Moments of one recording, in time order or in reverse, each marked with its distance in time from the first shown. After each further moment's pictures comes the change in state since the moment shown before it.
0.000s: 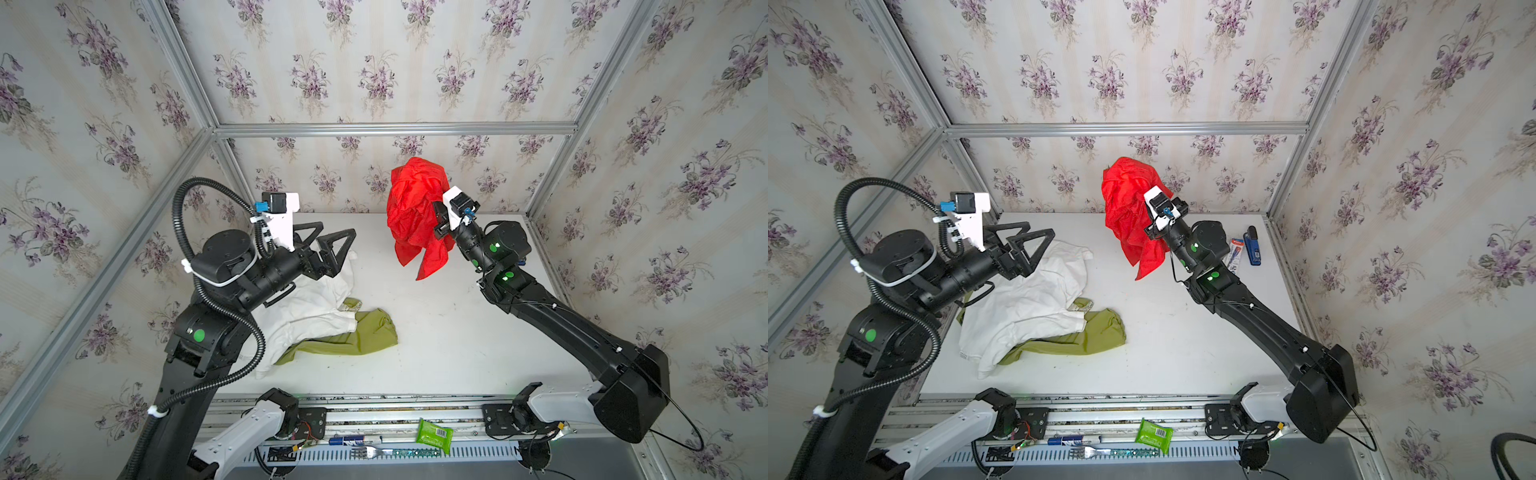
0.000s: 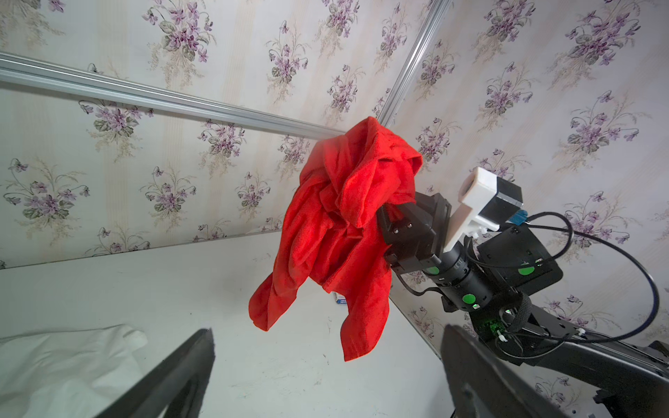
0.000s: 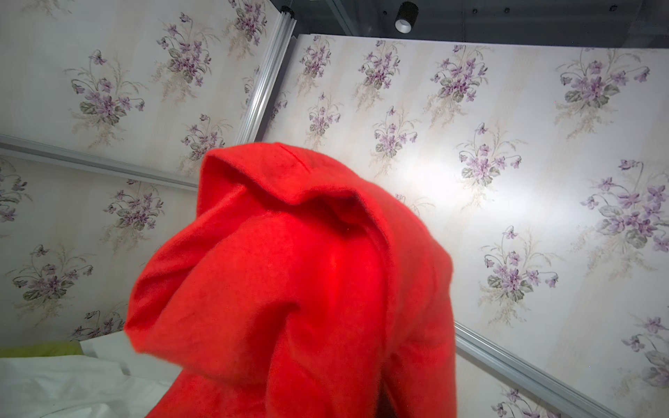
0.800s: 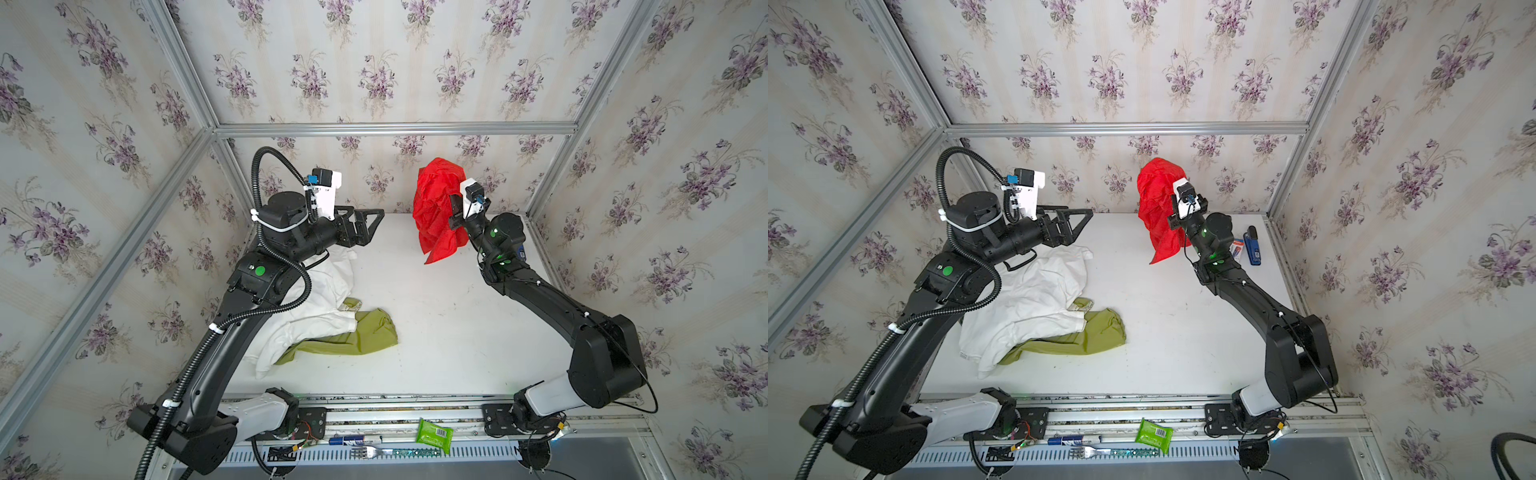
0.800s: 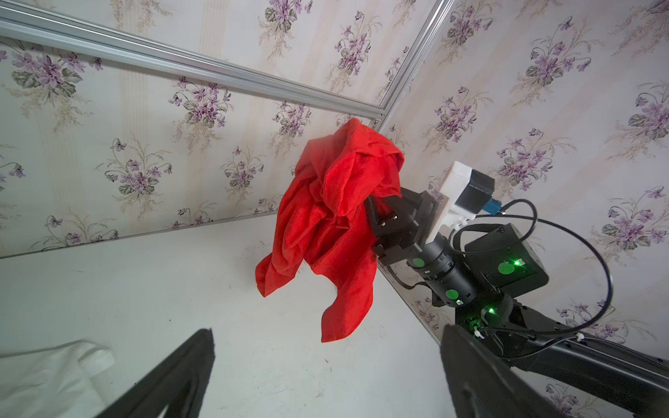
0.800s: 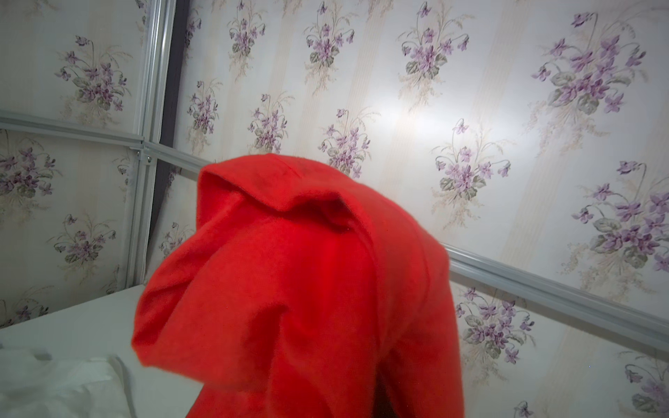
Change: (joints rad) left arm -0.020 0.286 0.055 0.141 0.043 0.000; right arm -0.225 0.169 -0.065 0.136 -0.040 0.137
